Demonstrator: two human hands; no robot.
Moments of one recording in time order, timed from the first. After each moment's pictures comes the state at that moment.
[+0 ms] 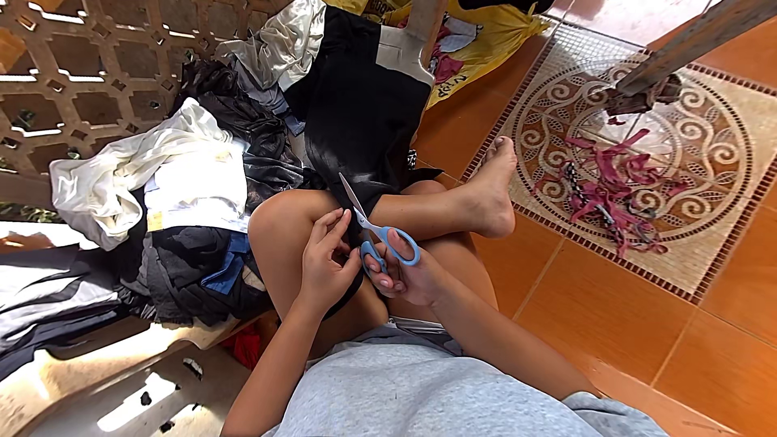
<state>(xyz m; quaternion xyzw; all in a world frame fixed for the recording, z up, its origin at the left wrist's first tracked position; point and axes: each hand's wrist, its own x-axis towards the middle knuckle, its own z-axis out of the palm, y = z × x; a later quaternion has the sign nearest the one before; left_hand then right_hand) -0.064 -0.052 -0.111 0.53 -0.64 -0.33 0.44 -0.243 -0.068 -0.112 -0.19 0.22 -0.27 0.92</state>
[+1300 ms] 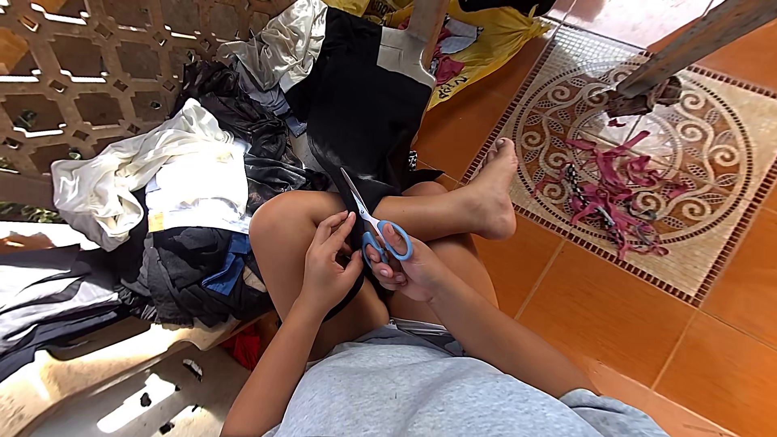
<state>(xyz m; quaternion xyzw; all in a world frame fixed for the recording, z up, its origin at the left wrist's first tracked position) -0.063 -0.054 -0.112 0.53 -0.66 -0.33 0.42 -0.237 -0.077 -0.096 -0.16 0.30 -0.29 0.89</state>
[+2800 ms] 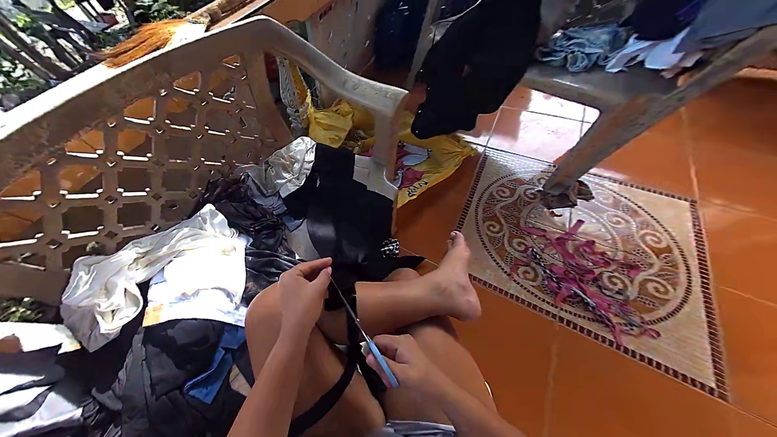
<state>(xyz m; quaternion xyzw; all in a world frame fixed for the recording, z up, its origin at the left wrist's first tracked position) -0.074 -0.131 -0.031 0.67 -0.47 -0.41 0.40 -0.264 -0.052 -0.110 -0.55 0.42 -0.27 0.66</state>
